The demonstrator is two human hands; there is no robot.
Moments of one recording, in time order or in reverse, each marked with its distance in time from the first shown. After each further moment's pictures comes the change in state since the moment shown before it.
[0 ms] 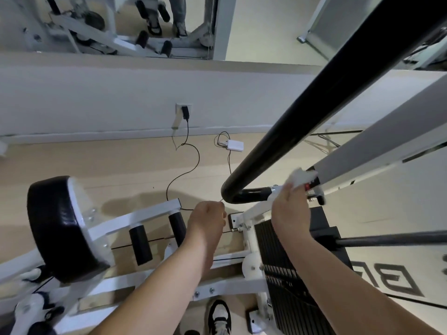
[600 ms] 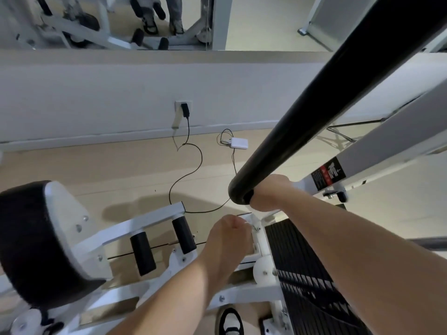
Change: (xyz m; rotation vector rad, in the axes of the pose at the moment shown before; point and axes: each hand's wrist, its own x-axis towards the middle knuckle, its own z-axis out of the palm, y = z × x) left_hand 0.020 -0.030 0.013 0.332 -0.203 0.087; right_hand 0.077 -0.018 0.061 -0.940 -0.553 -0.505
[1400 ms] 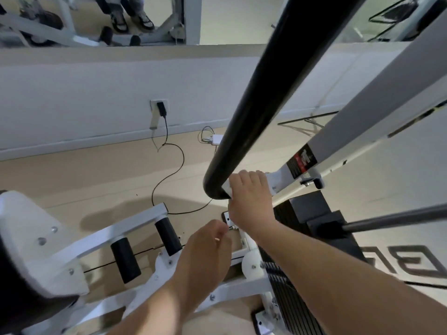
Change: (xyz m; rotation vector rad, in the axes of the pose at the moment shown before) left_hand -0.009 -0.032 0.002 0.460 0.055 0.364; right_hand -0.022 -0.004 0.076 0.052 0.596 0.049
